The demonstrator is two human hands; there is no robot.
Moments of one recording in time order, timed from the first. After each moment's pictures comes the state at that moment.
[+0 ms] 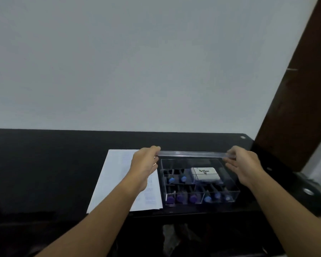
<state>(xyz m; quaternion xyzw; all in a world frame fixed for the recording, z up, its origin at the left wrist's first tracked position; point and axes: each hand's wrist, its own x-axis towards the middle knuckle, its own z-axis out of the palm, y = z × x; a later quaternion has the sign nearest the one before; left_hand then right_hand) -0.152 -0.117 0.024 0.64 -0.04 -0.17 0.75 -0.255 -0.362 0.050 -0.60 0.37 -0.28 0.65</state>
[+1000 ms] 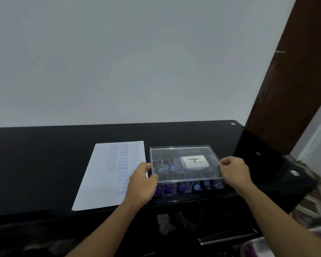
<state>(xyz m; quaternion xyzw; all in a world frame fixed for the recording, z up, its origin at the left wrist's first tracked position) -0.185 -0.137 -0.052 0.84 -0.15 -0.08 0.52 -0.277 -0.401 -0.034 -0.82 0.41 -0.22 0.34</state>
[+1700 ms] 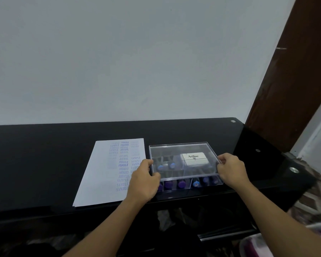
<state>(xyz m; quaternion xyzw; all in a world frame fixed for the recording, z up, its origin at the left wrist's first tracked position) -0.191 -0.141 -0.050 0.86 -0.16 -0.07 0.48 -0.282 -0.391 -0.033 -0.86 0.36 -0.19 0.29</state>
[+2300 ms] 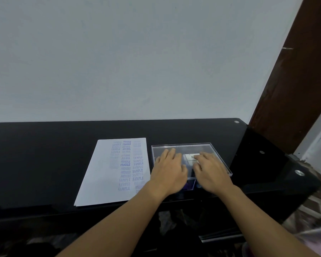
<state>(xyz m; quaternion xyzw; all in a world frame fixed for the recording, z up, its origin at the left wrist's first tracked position) -0.189 -0.194 -0.036 0.90 -0.37 0.02 0.23 -0.256 -0.345 -0.046 -0.97 0.19 -0.15 0.08</state>
